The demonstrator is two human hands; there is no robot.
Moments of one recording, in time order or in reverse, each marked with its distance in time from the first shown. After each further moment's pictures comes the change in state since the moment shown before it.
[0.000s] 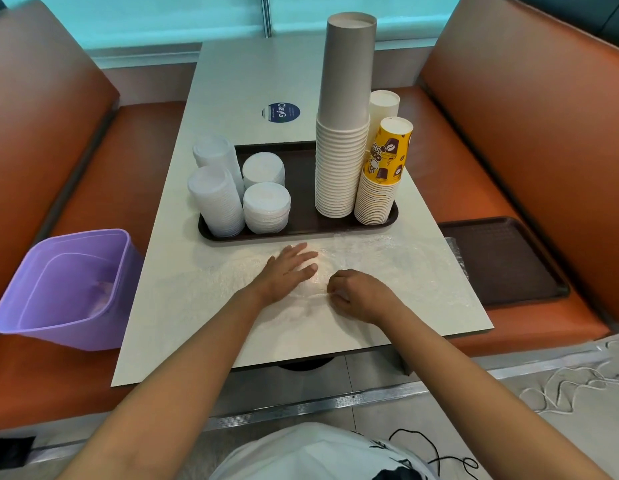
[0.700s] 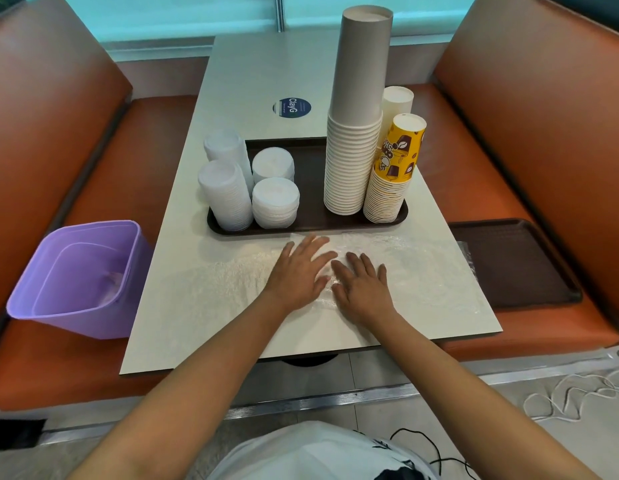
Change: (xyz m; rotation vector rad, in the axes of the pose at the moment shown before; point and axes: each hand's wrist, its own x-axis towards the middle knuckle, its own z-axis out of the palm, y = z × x) left_hand -0.007 0.013 0.019 0.635 0.358 0.329; right_hand 0.007 0.001 0.035 -0.118 0.072 0.319
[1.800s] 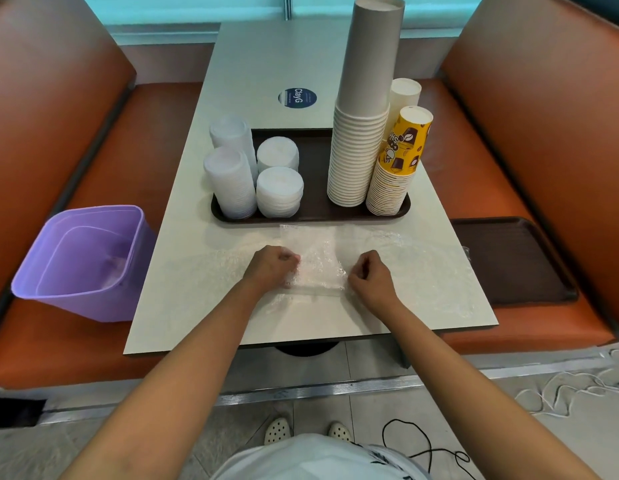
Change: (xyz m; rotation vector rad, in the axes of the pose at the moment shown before) left_hand -0.020 -0.021 -0.019 -0.842 -0.151 -0.817; right_hand -0.013 -0.001 -0.018 0.873 0.187 0.227
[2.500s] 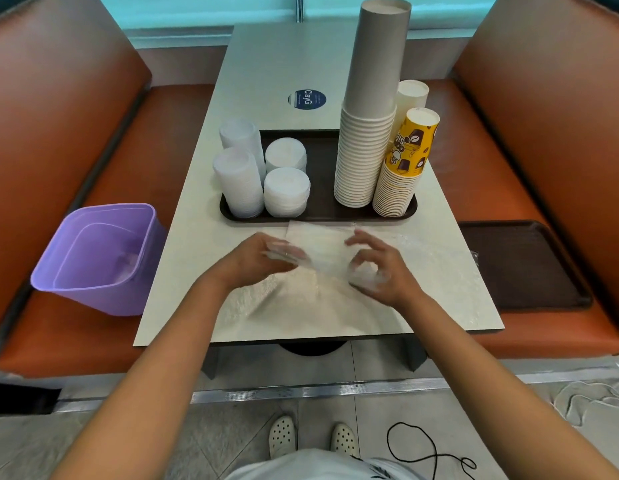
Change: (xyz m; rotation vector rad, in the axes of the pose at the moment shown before) left_hand -0.049 0.035 -0.056 -0.057 -0.272 0.356; right_hand 0.007 -0.017 -0.034 -0.204 -0.206 -0.617
